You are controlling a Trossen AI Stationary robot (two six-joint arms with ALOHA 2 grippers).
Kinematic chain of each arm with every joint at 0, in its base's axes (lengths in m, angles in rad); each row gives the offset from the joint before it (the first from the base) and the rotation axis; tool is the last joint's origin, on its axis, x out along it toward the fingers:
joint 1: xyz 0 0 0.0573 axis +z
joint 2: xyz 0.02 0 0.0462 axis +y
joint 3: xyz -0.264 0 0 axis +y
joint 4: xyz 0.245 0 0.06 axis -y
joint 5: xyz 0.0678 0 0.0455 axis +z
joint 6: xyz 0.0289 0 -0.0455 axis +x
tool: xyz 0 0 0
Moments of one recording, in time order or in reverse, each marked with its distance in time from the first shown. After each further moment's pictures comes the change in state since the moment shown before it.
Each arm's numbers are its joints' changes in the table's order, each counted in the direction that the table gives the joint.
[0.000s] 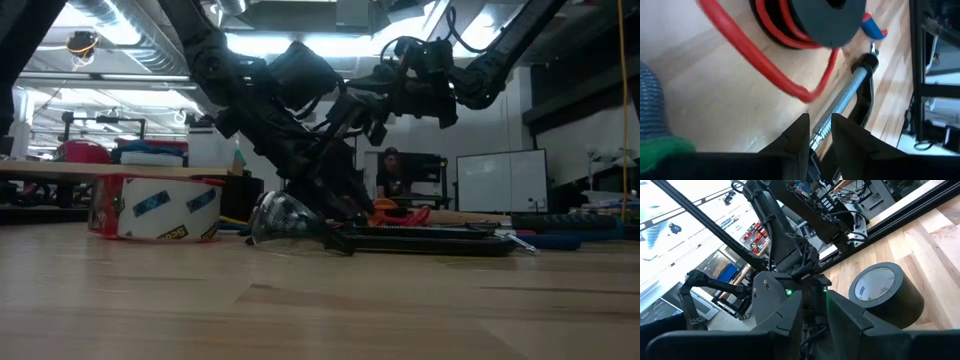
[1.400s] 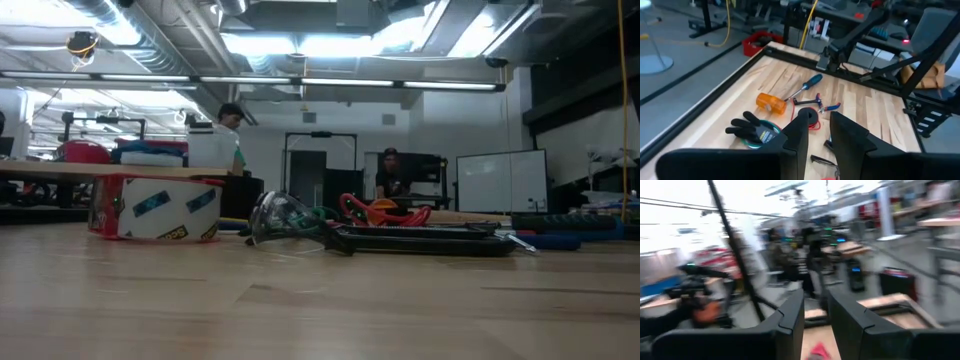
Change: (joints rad) left arm 0.011 -1.371 0.010 -0.938 0.458 0.851; right arm -0.164 -1.015 0.000 -0.683 -0.117 -0.201
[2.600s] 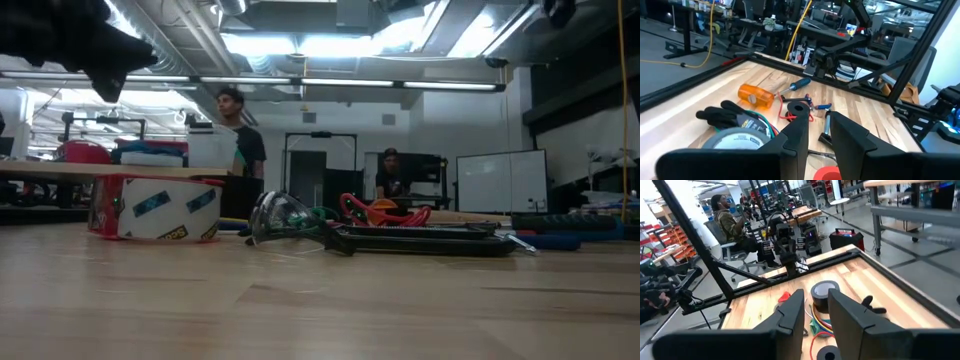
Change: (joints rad) left arm 0.000 -0.591 0.760 0.405 -0.064 -0.032; right arm 0.001 -0.293 0.036 -0.665 -0.234 -0.292
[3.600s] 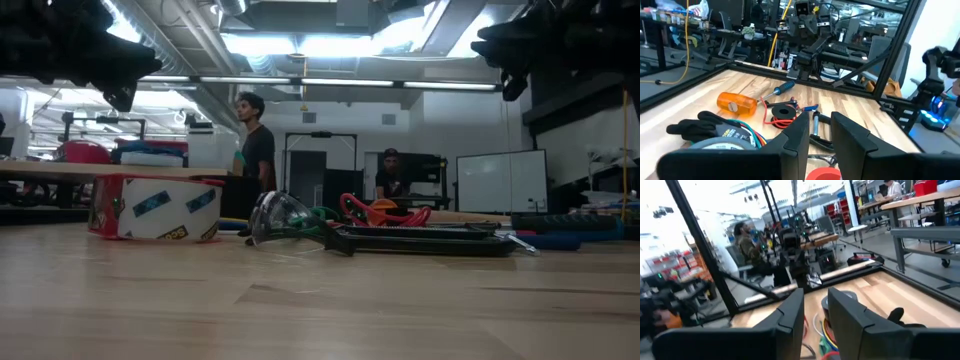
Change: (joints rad) left arm 0.000 -0.005 0.131 0.188 -0.105 0.063; right arm 0.411 0.002 0.662 0.925 -0.364 0.179
